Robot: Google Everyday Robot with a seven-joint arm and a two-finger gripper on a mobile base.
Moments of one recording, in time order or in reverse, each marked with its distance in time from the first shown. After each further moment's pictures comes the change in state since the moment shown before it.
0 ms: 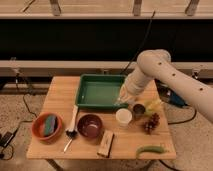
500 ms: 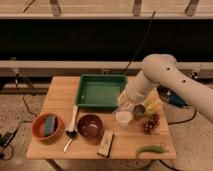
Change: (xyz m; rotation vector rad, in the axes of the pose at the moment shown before) arm -0.035 0.034 -0.018 -0.016 -0.067 -0.058
